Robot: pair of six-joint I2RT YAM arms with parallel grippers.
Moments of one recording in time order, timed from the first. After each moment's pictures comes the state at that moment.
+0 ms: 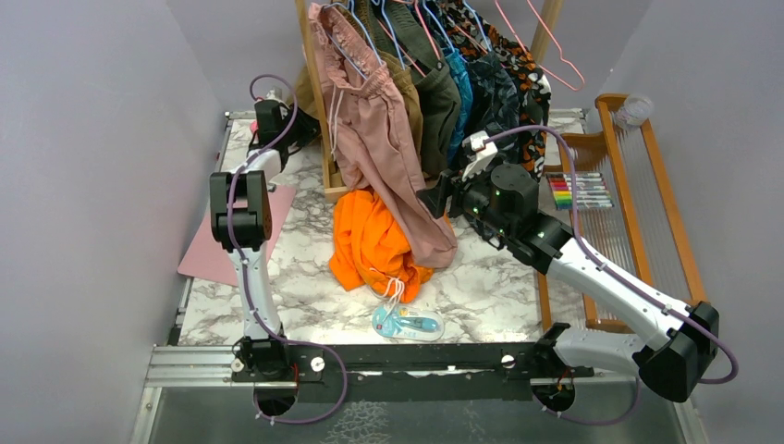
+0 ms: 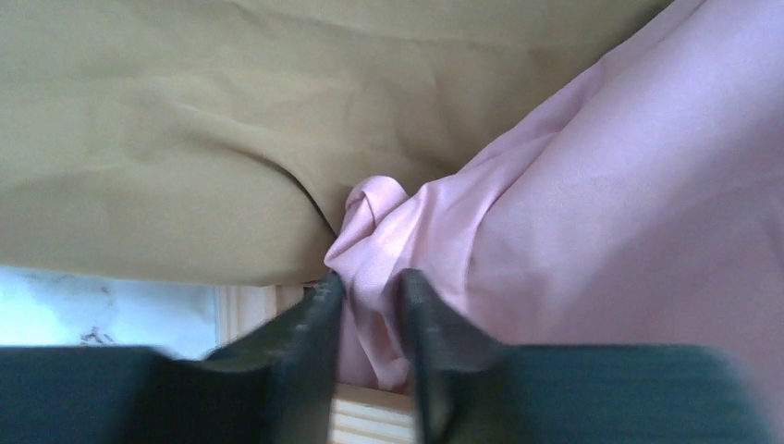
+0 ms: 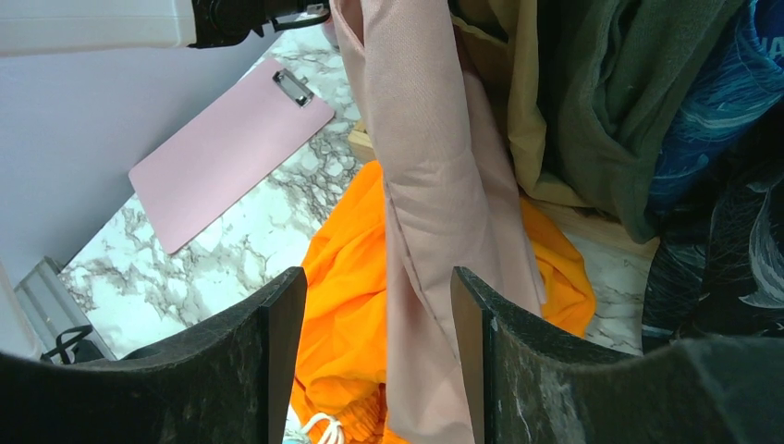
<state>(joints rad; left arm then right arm) 0.06 2.24 1.65 0.25 0.45 -0.78 0.73 1.14 0.99 -0.04 0.01 0.26</state>
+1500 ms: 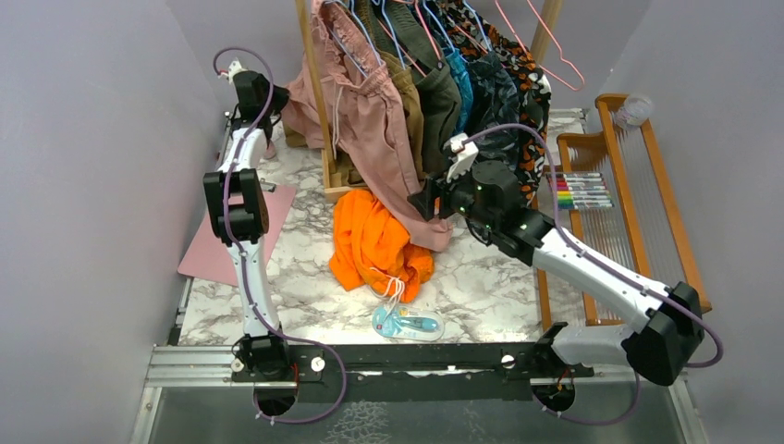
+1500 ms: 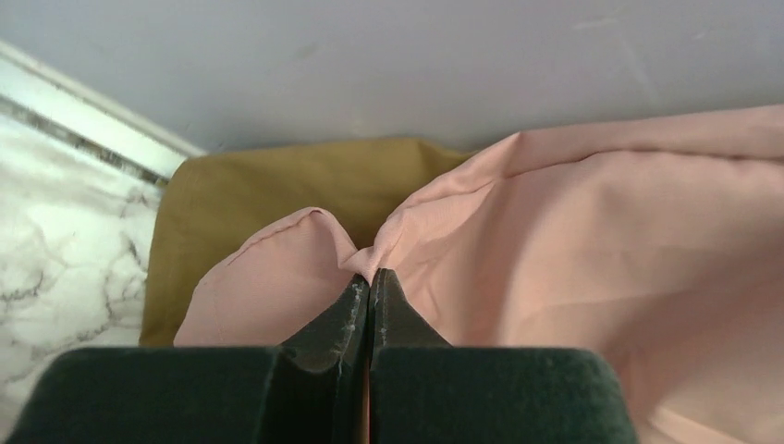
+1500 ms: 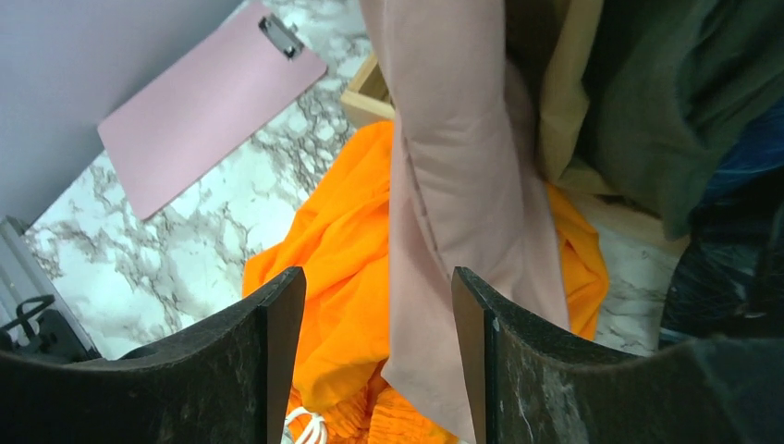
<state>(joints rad) 0.13 2.37 2.06 0.11 0.14 -0.77 0.73 1.23 1.00 -0.02 -0.03 0.21</state>
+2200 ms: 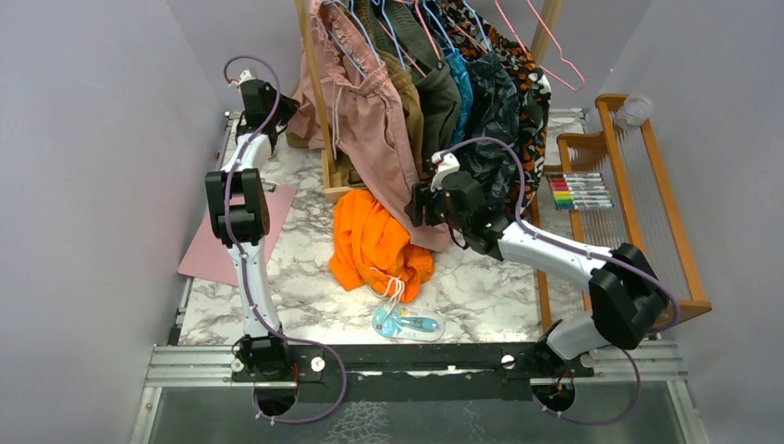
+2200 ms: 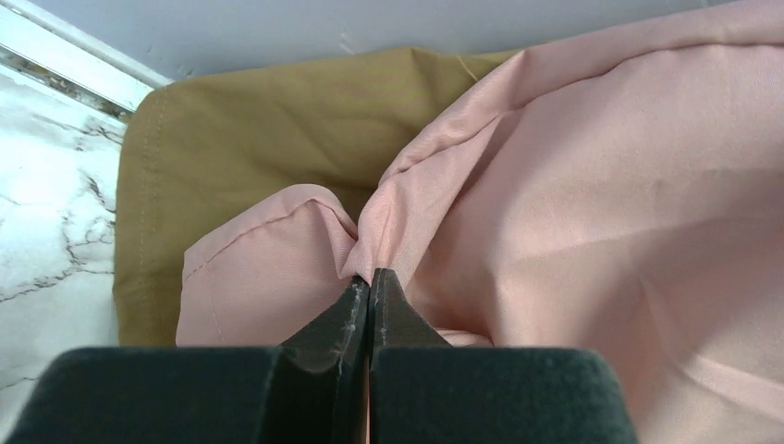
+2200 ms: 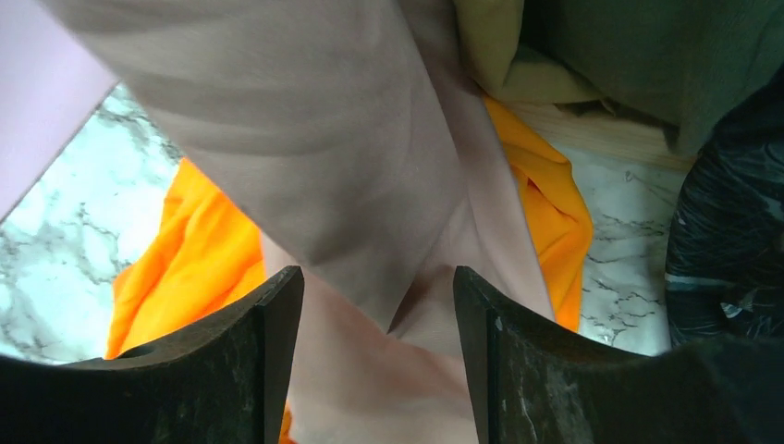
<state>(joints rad) 0.11 2.34 1.94 0.13 0.21 -0.77 0.73 1.47 0.93 0.11 0.12 0.28</state>
